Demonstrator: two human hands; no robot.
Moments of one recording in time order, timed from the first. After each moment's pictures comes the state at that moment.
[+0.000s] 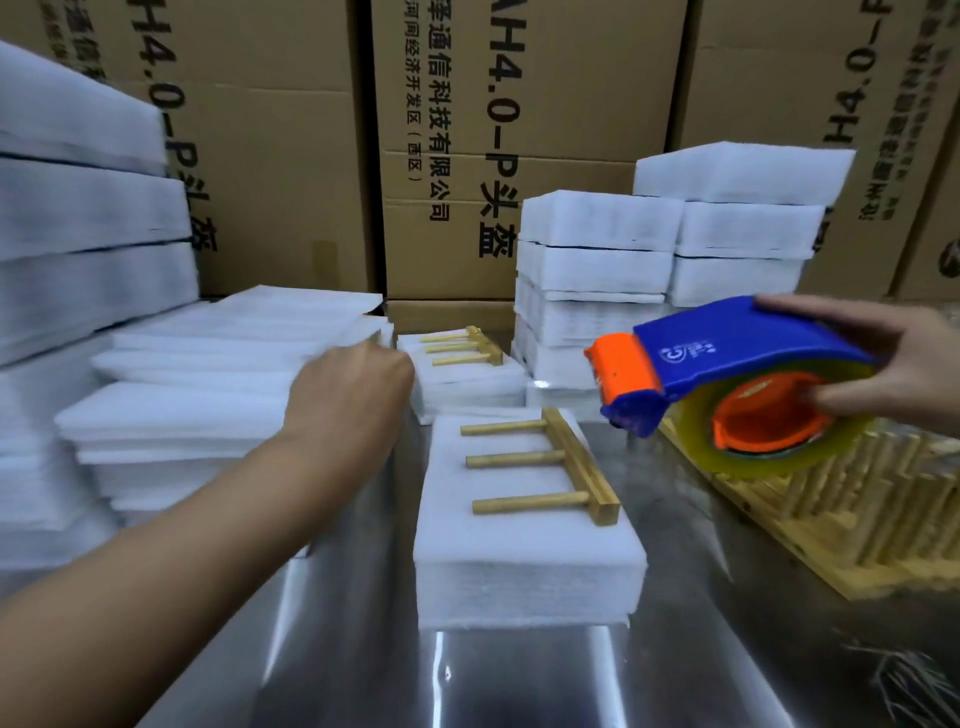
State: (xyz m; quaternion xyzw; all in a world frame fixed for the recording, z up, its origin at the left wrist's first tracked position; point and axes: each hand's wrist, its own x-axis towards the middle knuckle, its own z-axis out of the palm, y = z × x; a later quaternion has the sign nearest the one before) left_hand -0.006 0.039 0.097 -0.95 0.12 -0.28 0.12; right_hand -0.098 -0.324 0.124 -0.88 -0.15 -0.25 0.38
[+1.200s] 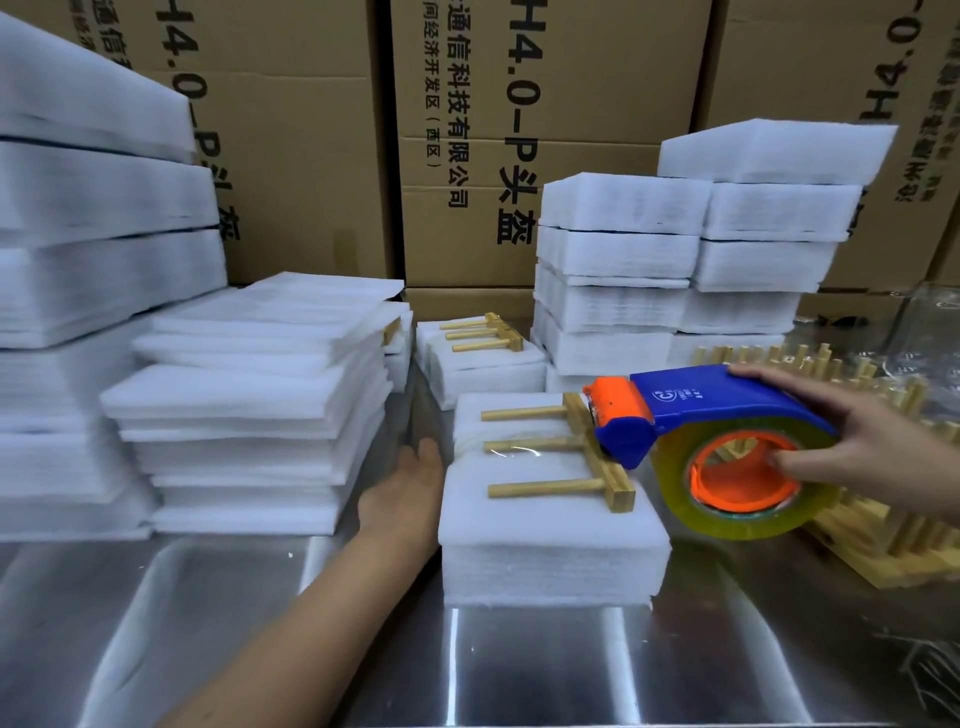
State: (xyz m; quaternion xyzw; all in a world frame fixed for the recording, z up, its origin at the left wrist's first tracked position) left_hand 0.018 0.024 -0.008 -0.99 0.08 -0.04 -0.12; right_hand -0.088 -0.315 0.059 -0.88 -0.09 -0.09 0.46
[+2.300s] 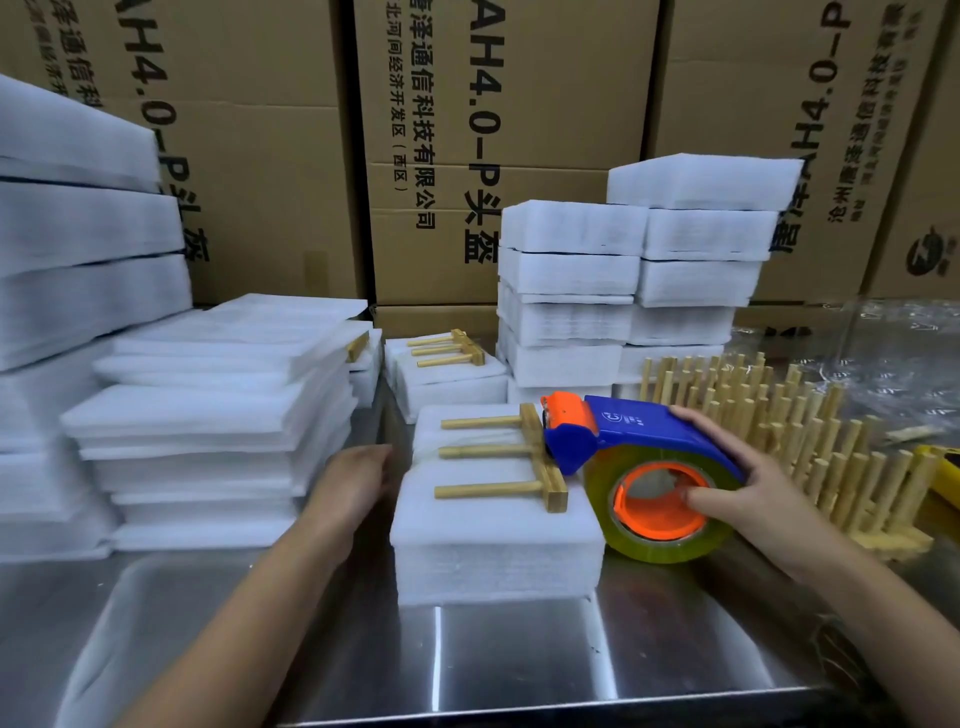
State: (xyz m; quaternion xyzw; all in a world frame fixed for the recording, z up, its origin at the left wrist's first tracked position) left_hand 0.031 0.040 -0.006 -0.78 0.02 0.00 -0.62; right_hand -0.102 -0.287 0.009 -0.80 -0.04 -0.19 0.57
